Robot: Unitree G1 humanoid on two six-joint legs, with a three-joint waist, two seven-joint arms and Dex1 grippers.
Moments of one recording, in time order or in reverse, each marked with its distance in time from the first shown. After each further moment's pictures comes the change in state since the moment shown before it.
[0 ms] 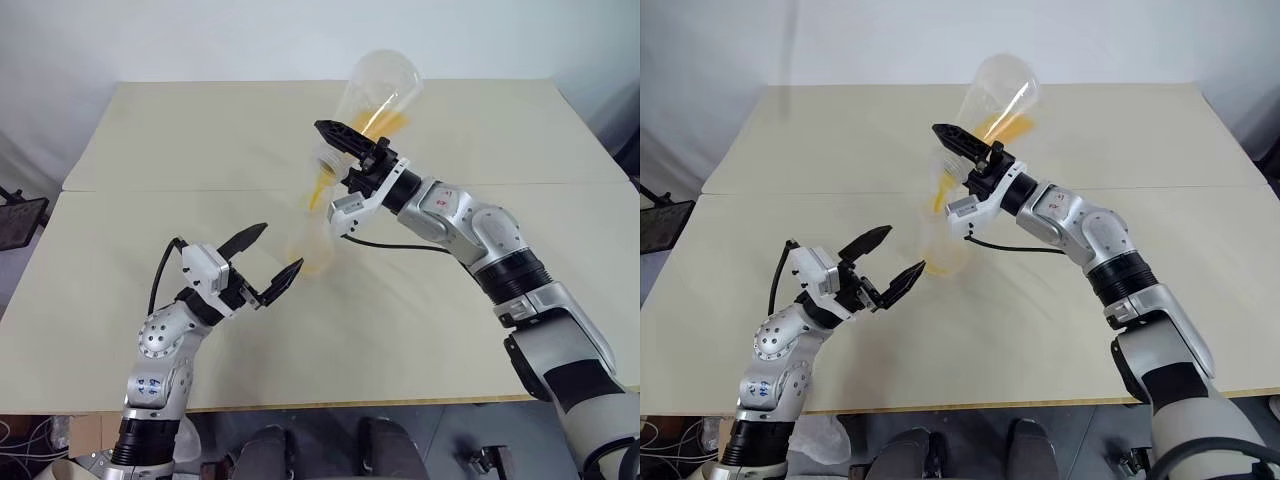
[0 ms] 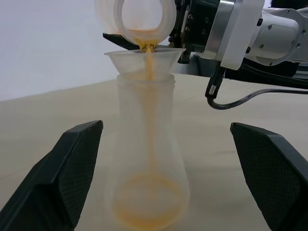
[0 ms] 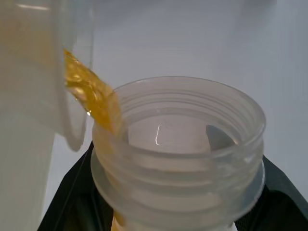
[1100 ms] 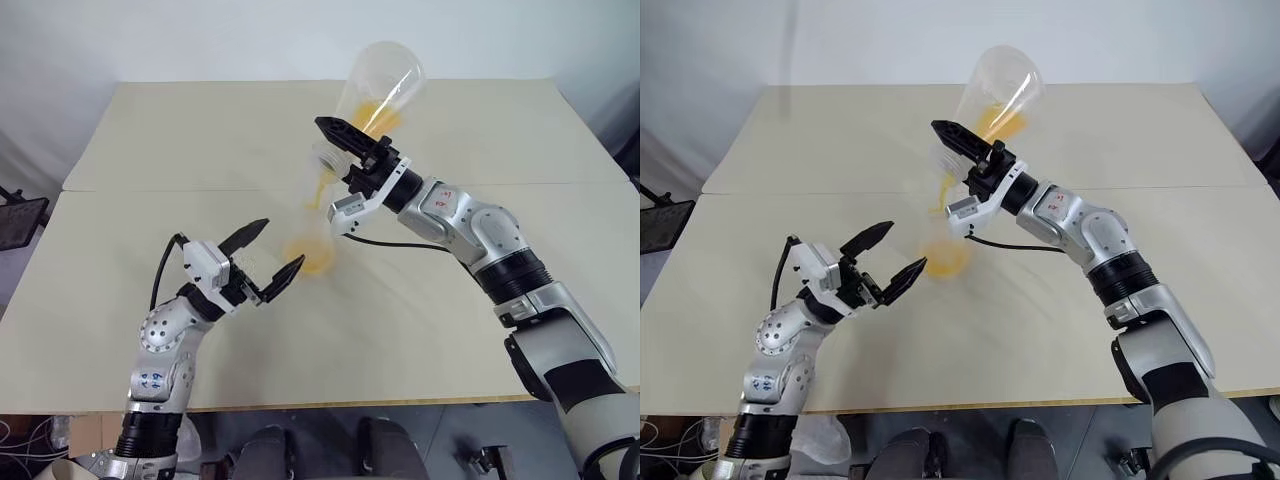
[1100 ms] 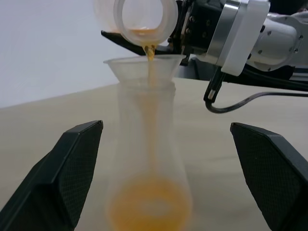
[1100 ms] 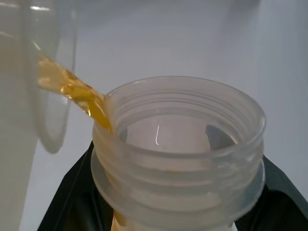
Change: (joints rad) left arm -0.033 -0.014 0.000 0.036 -0.001 -0.029 -0.023; right arm 0.000 -0.001 0.000 -0.003 -0.040 0.000 -0.067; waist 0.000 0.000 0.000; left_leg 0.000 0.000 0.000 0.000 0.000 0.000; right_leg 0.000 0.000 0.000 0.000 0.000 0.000
